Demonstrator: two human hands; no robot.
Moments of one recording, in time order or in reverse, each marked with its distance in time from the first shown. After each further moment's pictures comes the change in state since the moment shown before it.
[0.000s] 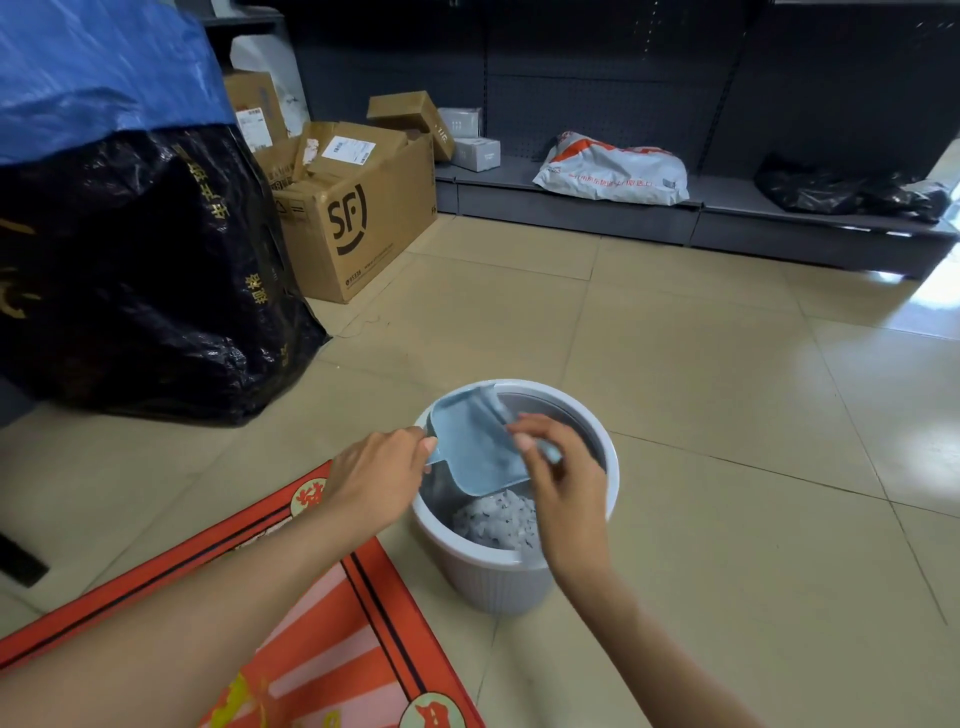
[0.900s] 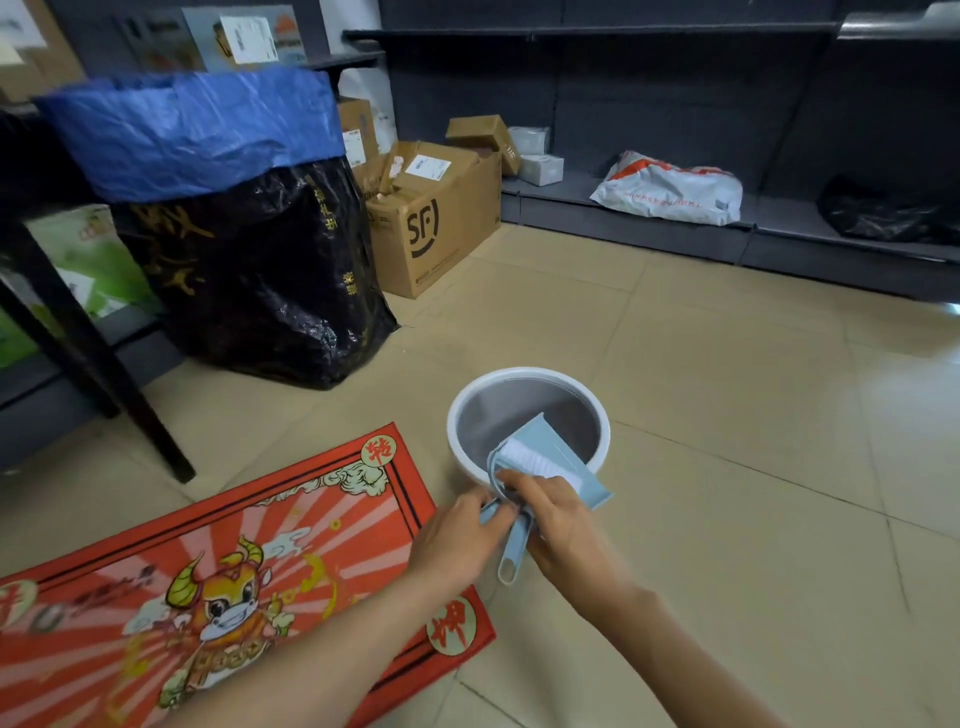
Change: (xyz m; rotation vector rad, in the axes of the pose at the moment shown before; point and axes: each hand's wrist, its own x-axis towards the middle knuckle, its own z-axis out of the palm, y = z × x) left_hand -0.160 0.081 -0.007 -0.577 -0.097 -0.232; right_hand -0.085 -0.054 -0.068 -0.543 -0.634 -0.397
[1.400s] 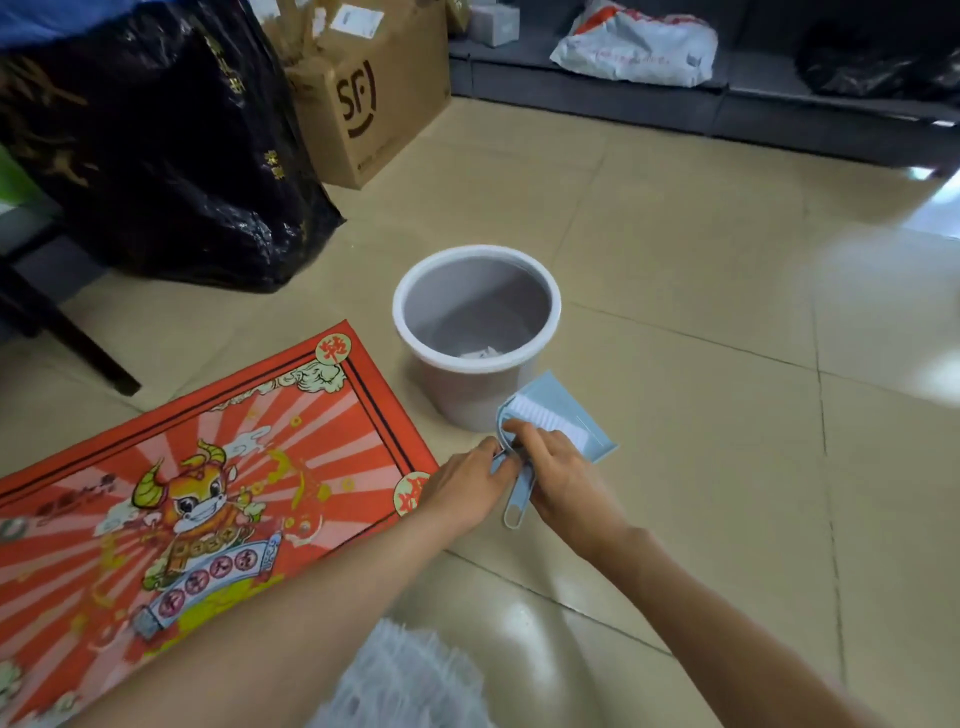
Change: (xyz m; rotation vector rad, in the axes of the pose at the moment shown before) left_hand -0.037 -0.008 0.089 0.156 -0.256 0.012; right_hand -0.101 0.033 0.017 -0.068 -0.080 0.127
